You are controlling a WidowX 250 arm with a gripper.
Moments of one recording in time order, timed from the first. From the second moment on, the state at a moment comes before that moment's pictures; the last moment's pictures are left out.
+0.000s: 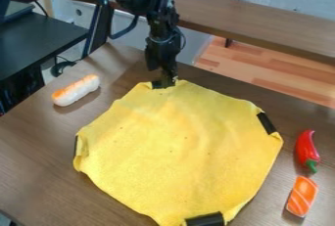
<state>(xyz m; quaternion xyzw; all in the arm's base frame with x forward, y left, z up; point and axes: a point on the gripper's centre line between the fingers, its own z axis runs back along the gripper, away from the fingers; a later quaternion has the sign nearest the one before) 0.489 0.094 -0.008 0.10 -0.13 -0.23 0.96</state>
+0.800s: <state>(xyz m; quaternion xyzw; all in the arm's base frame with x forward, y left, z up) 0.487 0.091 -0.023 0.08 -0.11 -0.25 0.96</state>
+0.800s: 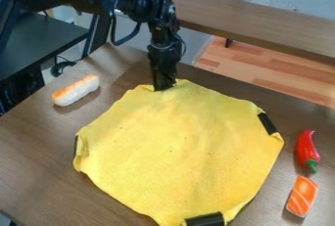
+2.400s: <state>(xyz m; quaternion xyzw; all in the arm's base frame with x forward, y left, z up) 0.374 -0.051 -0.011 0.16 -0.16 -0.40 0.89</state>
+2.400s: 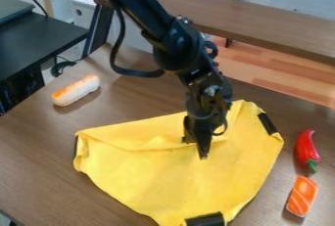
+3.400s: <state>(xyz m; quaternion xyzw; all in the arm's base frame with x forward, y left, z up) 0.319 -0.108 0.035 0.13 -0.21 -0.44 0.86</state>
